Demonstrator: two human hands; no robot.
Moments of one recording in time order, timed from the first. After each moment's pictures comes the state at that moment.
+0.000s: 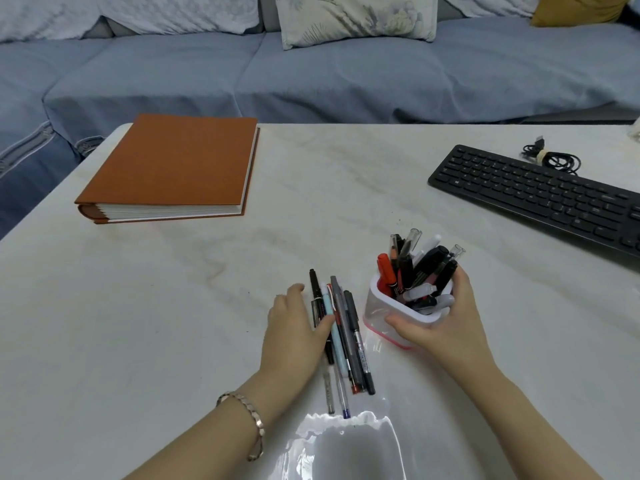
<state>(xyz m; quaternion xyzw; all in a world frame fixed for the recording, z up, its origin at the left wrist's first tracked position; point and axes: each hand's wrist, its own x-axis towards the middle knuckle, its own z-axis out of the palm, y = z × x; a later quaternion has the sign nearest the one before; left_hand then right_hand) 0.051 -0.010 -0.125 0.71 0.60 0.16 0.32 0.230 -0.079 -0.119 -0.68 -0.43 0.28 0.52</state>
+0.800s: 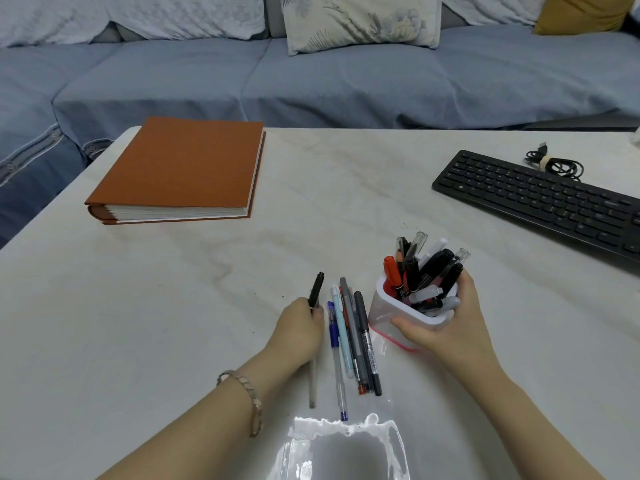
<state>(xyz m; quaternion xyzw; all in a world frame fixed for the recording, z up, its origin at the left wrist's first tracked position) 0.054 0.010 -0.120 0.67 0.60 0.11 0.42 0.225 -0.080 -0.111 -0.67 -0.44 0.28 0.53</state>
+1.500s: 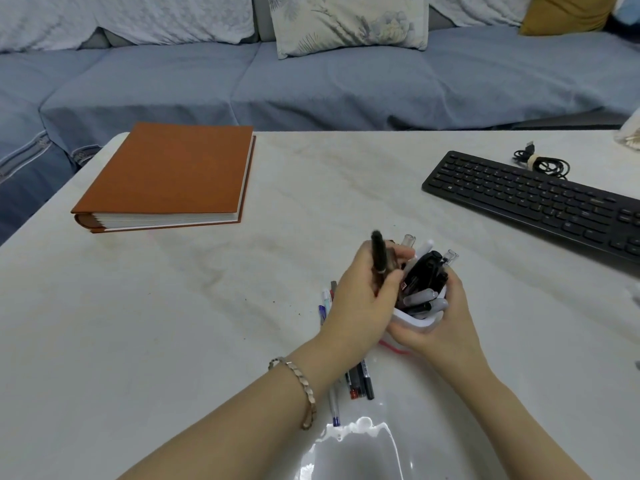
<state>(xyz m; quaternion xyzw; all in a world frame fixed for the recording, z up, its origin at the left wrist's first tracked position) 0.123 -0.014 -0.073 0.66 0.32 0.41 0.54 0.226 -0.075 -0.113 -0.63 -0.43 0.29 0.58</state>
